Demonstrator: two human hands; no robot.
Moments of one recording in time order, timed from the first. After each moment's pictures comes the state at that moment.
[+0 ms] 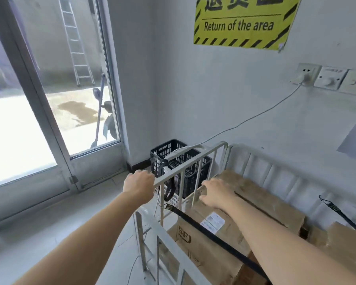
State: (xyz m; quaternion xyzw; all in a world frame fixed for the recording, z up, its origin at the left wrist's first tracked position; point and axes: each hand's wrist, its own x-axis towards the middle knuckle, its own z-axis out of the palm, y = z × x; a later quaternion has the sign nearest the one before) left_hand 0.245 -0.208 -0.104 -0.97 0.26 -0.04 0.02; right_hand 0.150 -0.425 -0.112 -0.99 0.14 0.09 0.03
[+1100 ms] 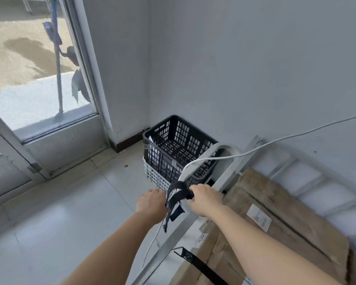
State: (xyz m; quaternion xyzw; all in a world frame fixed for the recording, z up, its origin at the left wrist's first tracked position) left_hand 0.555 -0.286 -0.277 -0.93 0.28 0.22 -0.05; right_hand 0.489 -0.436 -0.238 -0.96 0.15 0.21 0.06
